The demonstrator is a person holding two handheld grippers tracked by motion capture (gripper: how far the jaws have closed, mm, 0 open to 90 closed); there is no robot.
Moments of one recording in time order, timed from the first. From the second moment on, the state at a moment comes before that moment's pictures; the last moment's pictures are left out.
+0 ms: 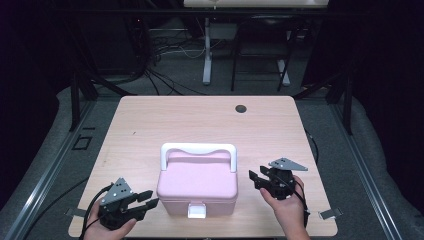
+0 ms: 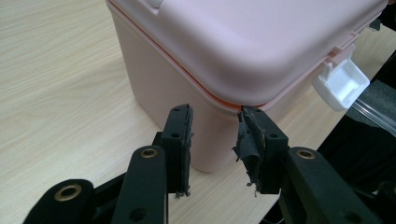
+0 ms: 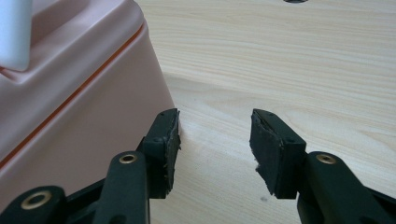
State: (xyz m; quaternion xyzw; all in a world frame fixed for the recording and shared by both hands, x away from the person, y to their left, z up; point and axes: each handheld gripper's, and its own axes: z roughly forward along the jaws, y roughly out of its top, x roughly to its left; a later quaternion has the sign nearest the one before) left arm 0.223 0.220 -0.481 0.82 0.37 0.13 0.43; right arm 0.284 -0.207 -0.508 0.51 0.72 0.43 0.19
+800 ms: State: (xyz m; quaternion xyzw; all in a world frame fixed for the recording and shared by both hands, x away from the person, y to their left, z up) left arm 0.236 0.233 -0.488 0.80 0.40 0.13 0.43; right arm 0.283 -0.208 -0.511 0.51 0.72 0.43 0.20
